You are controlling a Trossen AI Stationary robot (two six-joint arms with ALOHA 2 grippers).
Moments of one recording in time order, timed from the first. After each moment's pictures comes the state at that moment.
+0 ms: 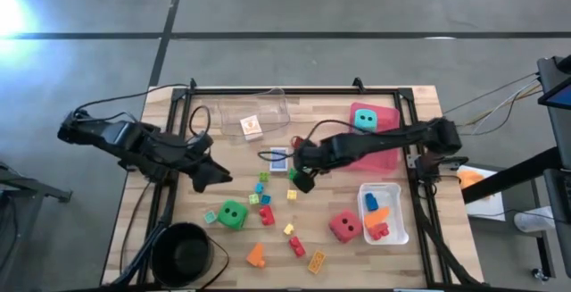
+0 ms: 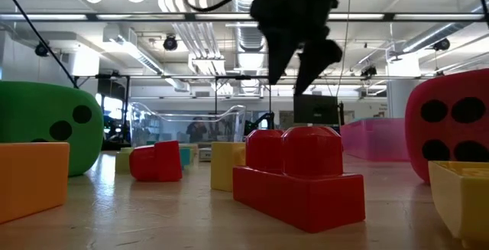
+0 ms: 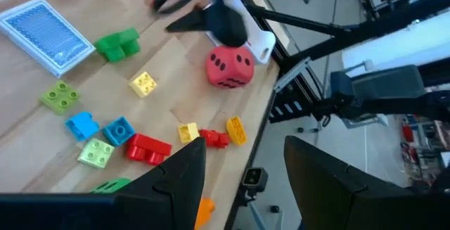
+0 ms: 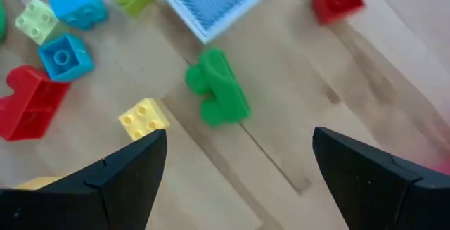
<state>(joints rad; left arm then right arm) -0.32 0.92 1.07 -0.72 -0.10 -1.07 0.08 1.83 1.48 -0.90 0.17 0.77</state>
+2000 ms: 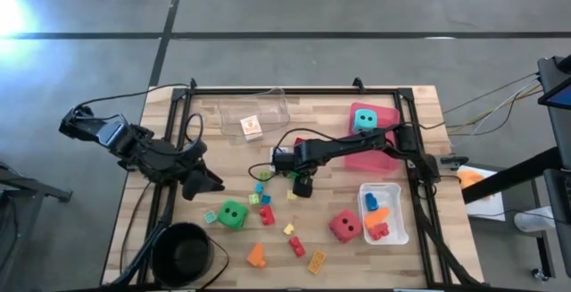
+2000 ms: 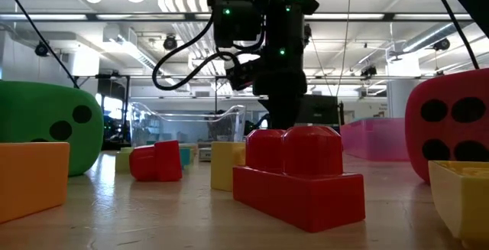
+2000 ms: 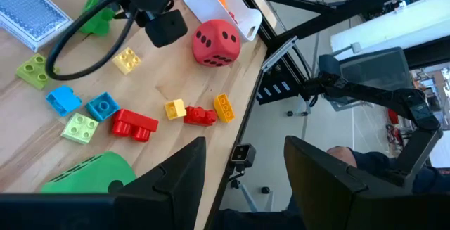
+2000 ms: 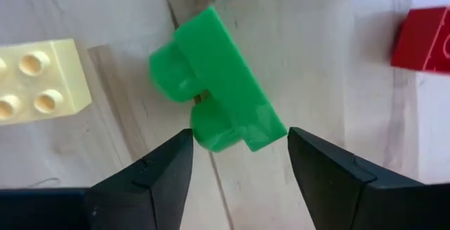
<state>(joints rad) -0.42 0.90 1.07 -0.74 -0.12 -1.13 0.03 2.15 1.66 -1.04 0.13 0.26</state>
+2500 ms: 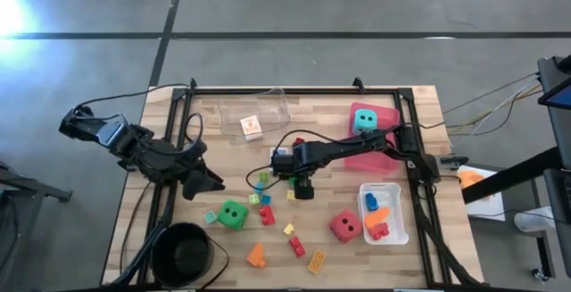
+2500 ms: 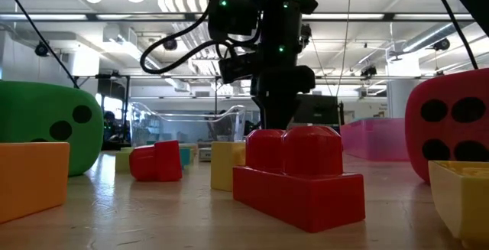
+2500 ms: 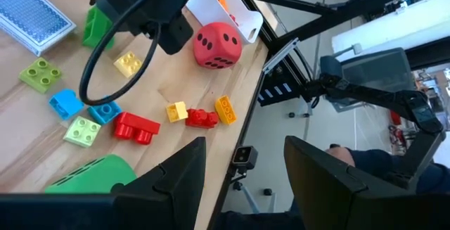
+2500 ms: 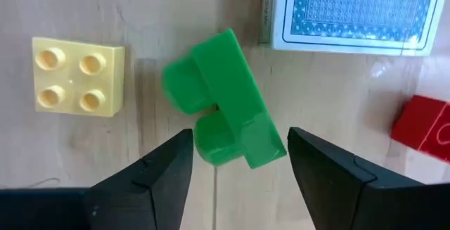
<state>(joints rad) -0.42 0.90 1.08 -0.74 -0.13 -1.12 0.04 2.15 1.66 -0.95 0.13 0.01</state>
